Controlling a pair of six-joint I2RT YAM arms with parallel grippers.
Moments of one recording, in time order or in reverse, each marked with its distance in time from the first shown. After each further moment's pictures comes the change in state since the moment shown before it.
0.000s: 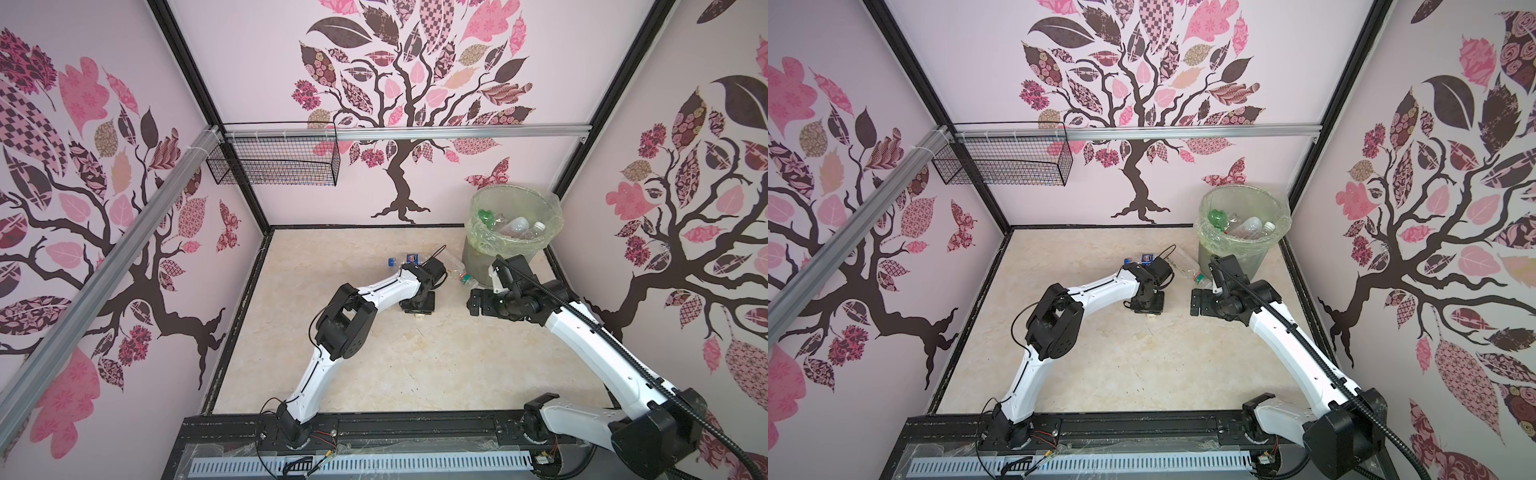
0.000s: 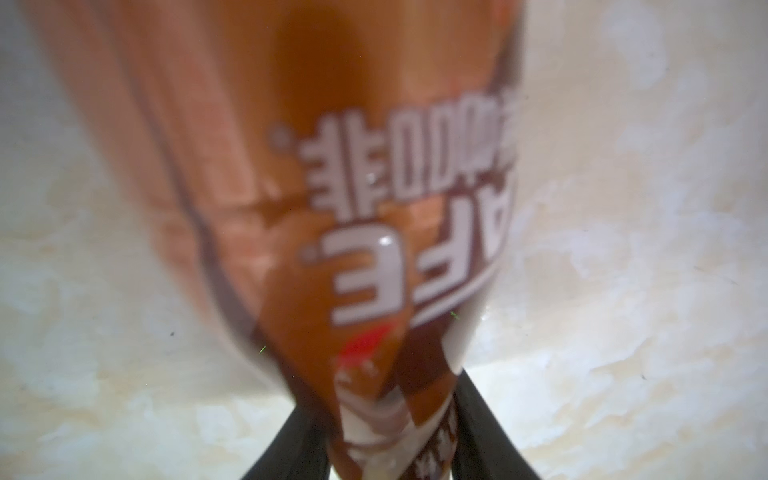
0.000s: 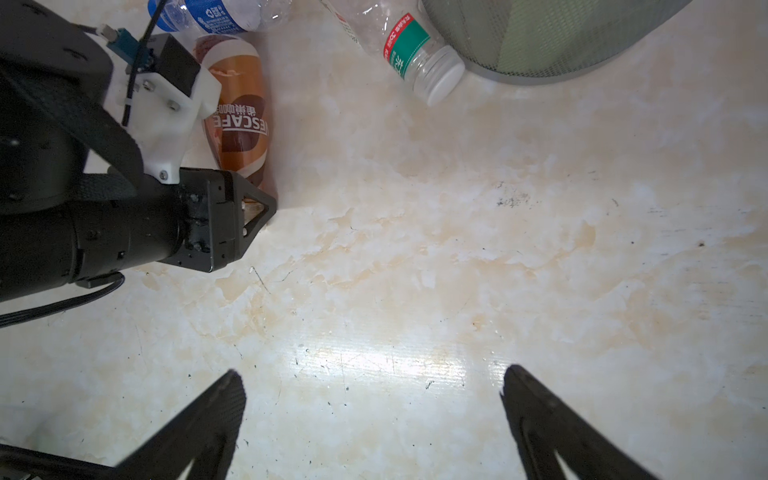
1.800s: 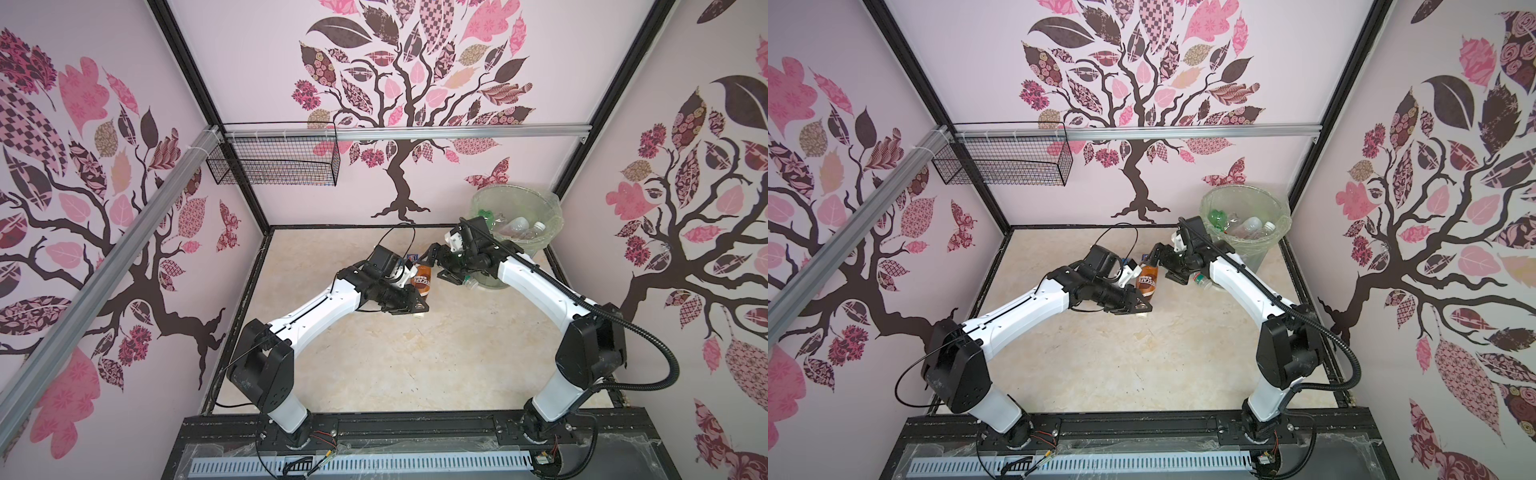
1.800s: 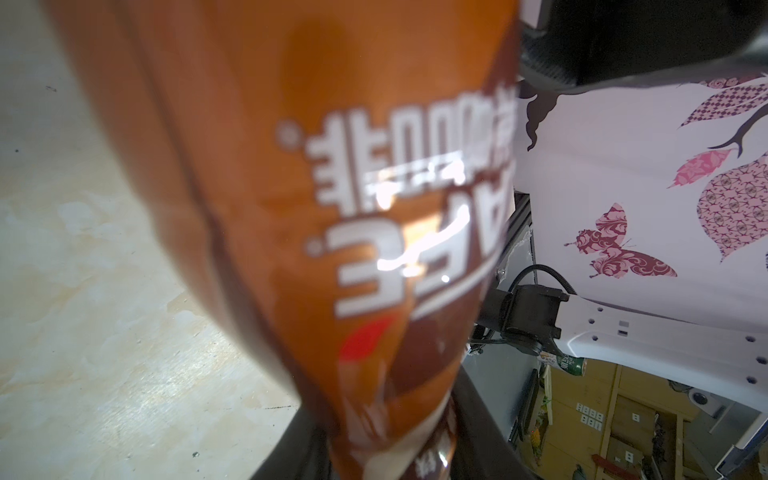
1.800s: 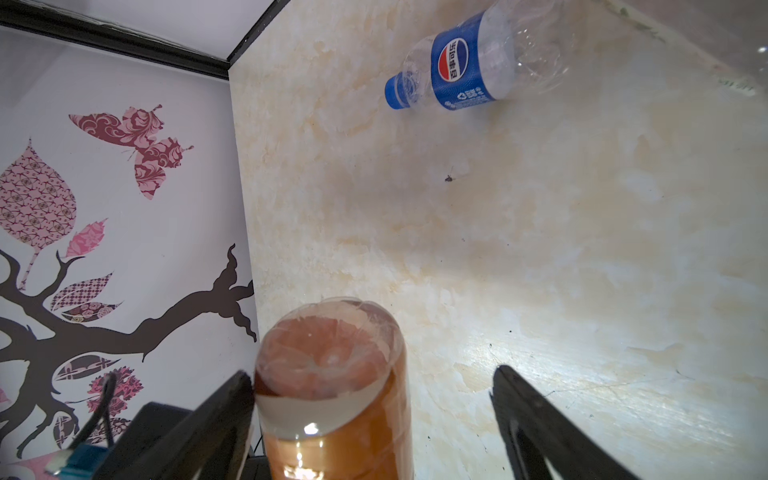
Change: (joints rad) left arm 0.127 -0.654 -0.509 0.256 0.668 0.097; right arm 0.042 0.505 0.386 0.319 -0.451 0.338
